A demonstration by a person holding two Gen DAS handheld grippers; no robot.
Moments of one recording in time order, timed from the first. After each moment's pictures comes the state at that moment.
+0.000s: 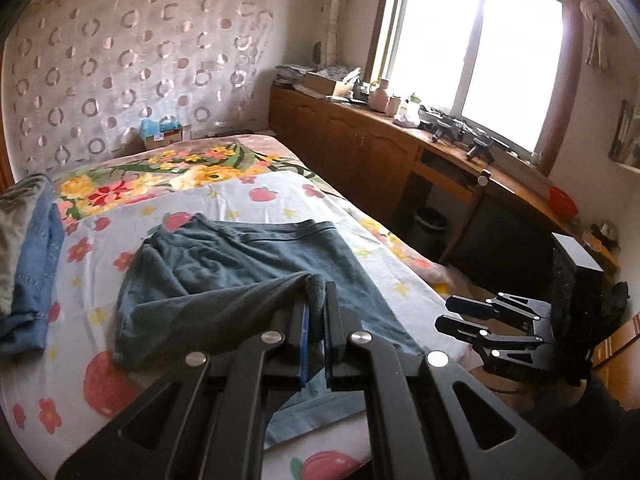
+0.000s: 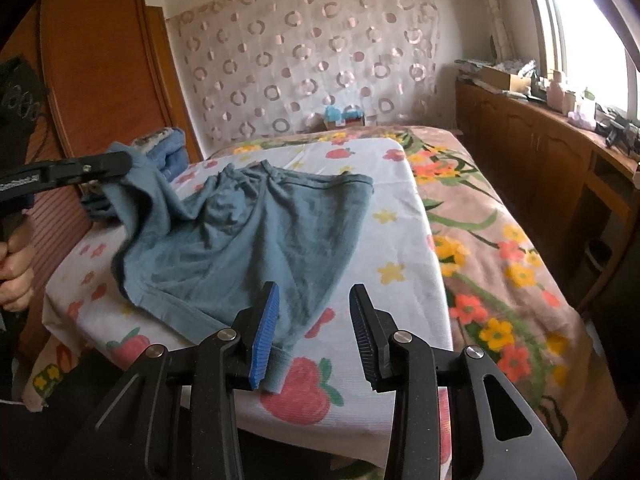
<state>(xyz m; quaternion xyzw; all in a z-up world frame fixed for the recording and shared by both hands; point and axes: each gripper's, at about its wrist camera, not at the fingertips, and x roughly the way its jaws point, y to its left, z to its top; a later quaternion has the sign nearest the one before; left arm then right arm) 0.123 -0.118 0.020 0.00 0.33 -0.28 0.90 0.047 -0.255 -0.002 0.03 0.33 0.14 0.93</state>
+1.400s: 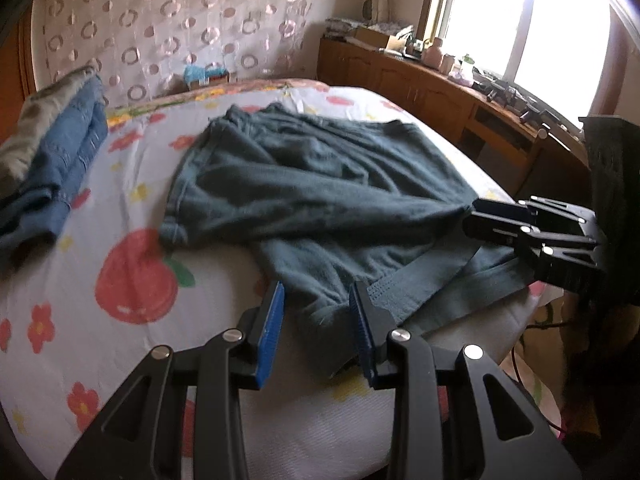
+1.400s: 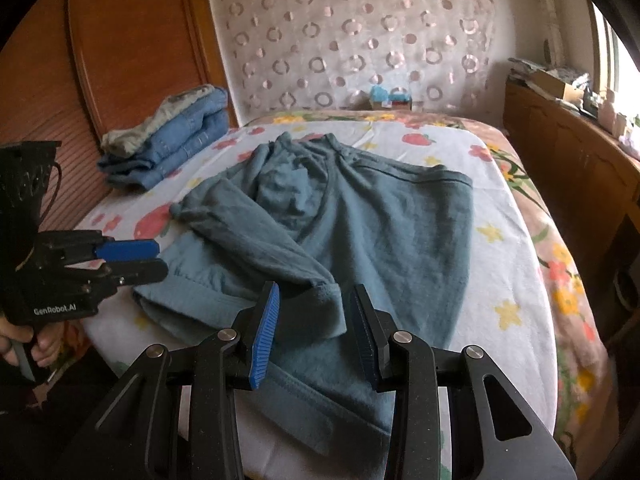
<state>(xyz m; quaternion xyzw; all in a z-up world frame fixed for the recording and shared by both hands) 0.115 -0.056 -0.088 0.01 0.41 -0.20 0.89 0.100 -0.178 -0.026 -0.02 0.36 0.21 0.91</state>
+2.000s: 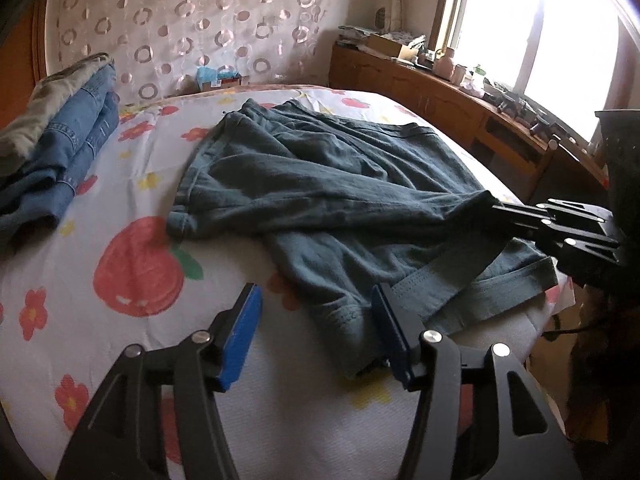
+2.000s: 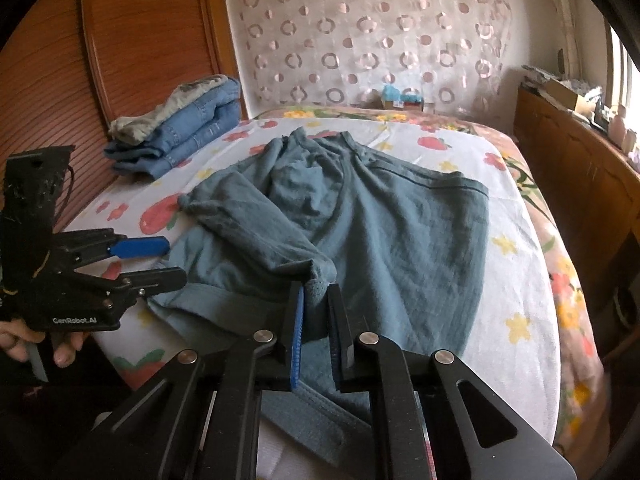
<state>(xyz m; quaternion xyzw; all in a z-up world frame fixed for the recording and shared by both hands) 0.115 -0.047 -0.097 0.00 0.40 -0.18 0.90 0.100 -0.168 -0.023 -0.04 0.36 0.23 0.90</state>
